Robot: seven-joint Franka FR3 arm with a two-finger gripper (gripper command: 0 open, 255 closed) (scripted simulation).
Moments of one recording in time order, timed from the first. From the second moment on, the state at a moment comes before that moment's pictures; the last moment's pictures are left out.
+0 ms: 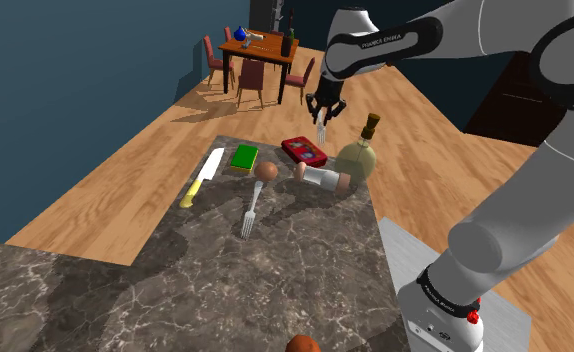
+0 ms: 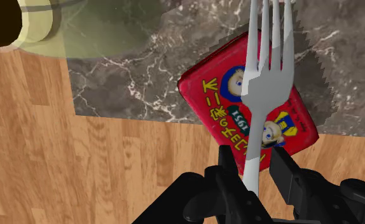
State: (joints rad) arm -0.38 0.03 0.22 -2.00 -0.12 2.13 0.72
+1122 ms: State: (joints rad) arm -0.39 0.17 0.20 -1.97 -0.17 2.24 0.73
